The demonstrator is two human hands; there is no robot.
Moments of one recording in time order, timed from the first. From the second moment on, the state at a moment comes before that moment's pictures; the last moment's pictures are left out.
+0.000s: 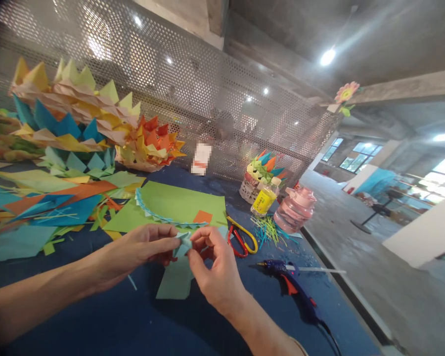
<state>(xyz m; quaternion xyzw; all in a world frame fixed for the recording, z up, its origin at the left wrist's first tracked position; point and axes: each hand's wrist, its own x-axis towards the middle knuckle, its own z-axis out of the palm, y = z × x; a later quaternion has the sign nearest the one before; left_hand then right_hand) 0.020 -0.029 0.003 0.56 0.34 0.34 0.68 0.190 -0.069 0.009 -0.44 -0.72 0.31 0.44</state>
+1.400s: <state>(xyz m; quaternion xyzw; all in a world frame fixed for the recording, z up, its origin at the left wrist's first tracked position) 0.022 -0.026 -0.012 0.67 0.35 0.34 0.57 0.195 -0.066 0.006 -0.48 -0.78 0.18 0.37</state>
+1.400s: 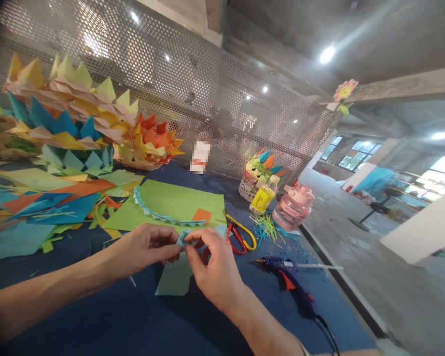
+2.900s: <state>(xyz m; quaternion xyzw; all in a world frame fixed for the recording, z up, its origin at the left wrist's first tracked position) 0.020 -0.030 -0.002 0.63 0.33 0.31 0.63 0.192 -0.067 0.005 -0.45 -0.76 0.15 0.43</state>
